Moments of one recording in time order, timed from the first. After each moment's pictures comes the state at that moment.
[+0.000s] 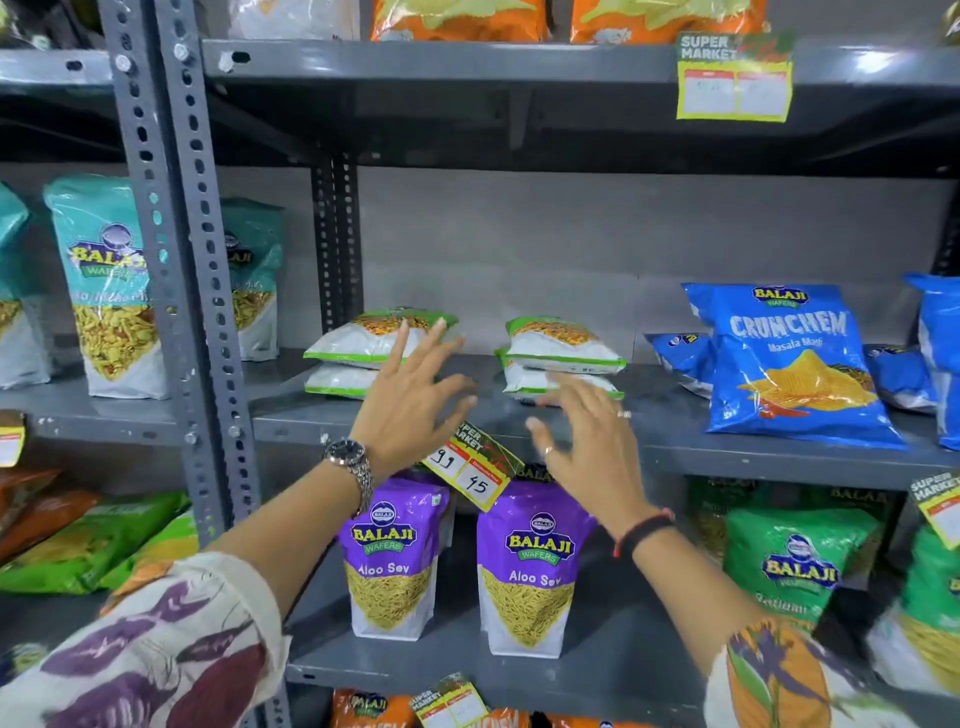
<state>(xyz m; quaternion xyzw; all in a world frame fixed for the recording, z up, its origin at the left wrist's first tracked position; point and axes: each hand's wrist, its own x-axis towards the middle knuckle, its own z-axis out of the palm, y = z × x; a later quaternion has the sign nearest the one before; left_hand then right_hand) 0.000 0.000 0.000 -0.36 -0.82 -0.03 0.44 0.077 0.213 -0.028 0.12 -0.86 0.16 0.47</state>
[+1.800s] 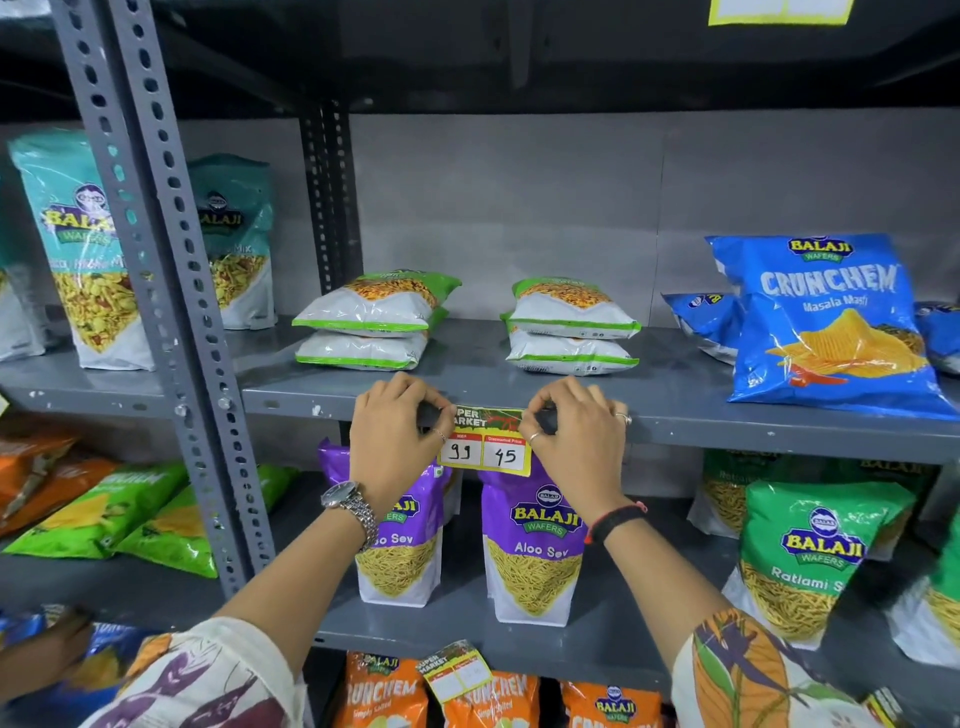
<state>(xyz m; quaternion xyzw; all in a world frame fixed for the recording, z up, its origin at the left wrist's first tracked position) -0.001 0.007 -0.066 -0.19 -0.86 -0.26 0.39 0.050 0.202 -0.059 0.02 -0.87 0.19 0.45</state>
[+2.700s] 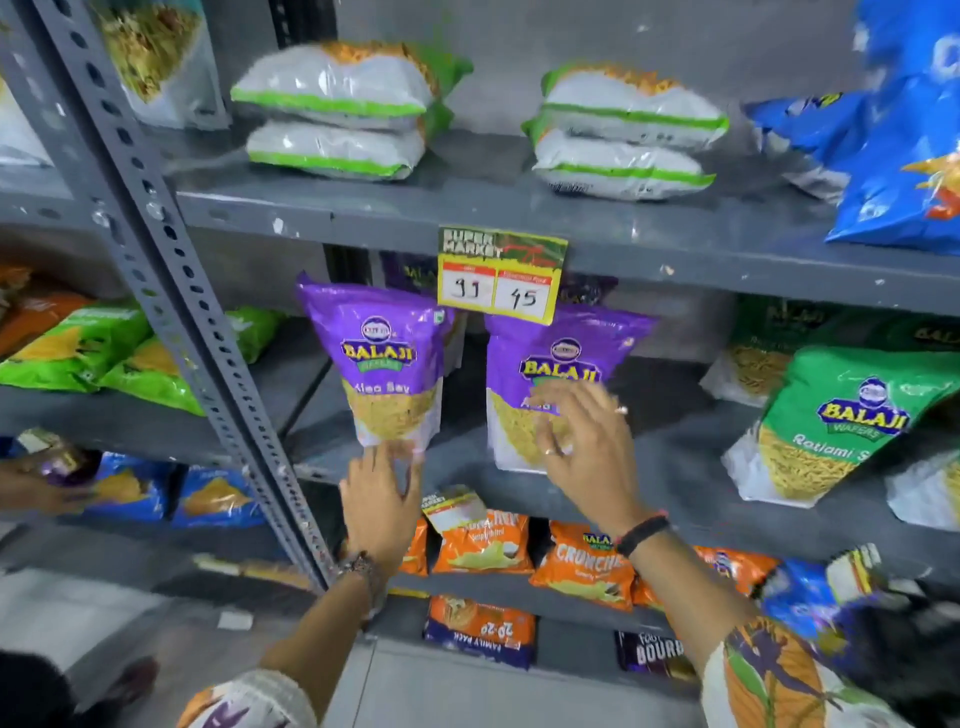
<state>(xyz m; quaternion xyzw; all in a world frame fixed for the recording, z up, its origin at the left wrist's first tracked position) 0.054 -0.004 -0.308 0.01 -0.92 -0.33 0.19 0.082 0.214 -0.208 0.17 -0.88 0.25 0.37</state>
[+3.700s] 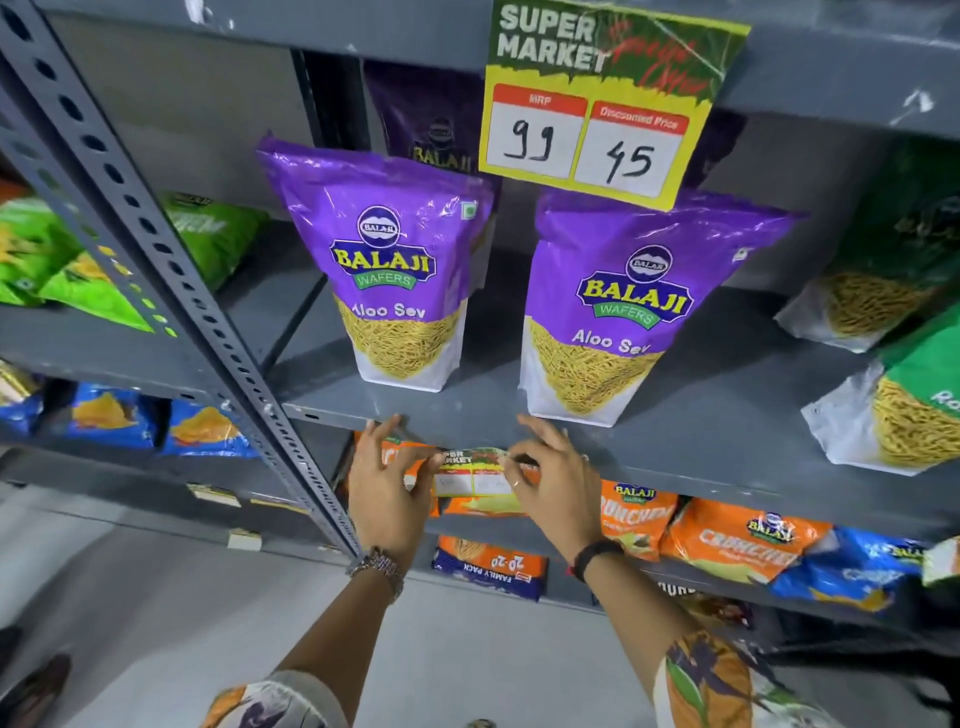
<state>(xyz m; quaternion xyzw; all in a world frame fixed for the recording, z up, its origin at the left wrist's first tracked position) 0.035 -0.020 -0.430 -0.02 -0.92 -0.34 0.21 0.053 0.173 -0.386 0.02 -0.95 0.29 0.15</state>
